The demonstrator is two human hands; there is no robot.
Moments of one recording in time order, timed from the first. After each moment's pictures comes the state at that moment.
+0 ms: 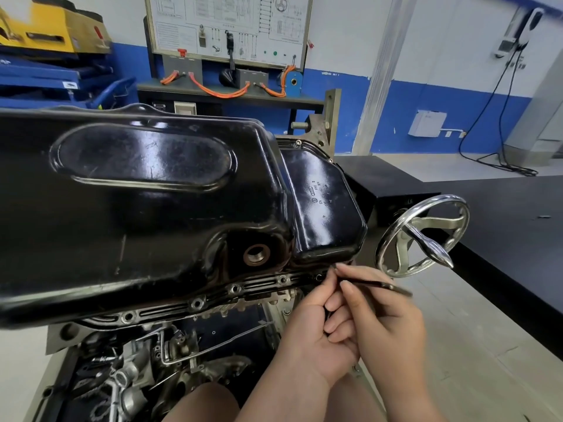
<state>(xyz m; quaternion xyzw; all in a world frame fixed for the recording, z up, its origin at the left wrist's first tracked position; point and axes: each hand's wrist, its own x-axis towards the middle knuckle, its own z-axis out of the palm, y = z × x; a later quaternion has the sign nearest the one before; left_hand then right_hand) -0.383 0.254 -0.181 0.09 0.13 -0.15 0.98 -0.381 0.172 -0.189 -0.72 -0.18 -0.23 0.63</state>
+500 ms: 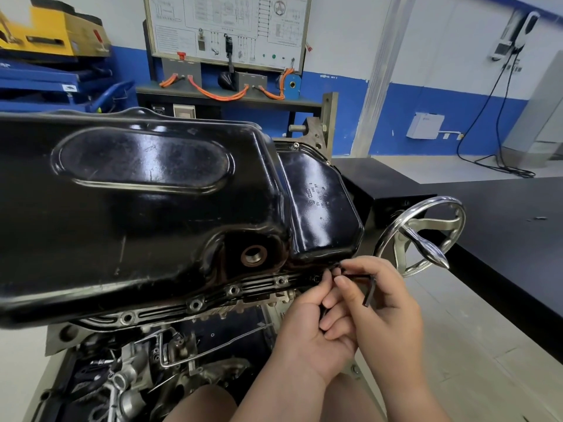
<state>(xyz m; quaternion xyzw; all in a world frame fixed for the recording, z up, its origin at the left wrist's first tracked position) -0.383 0.256 -0.181 0.08 0.12 -0.15 0.98 -0.374 0.170 -0.183 -0.72 -0.21 -0.27 0.60</state>
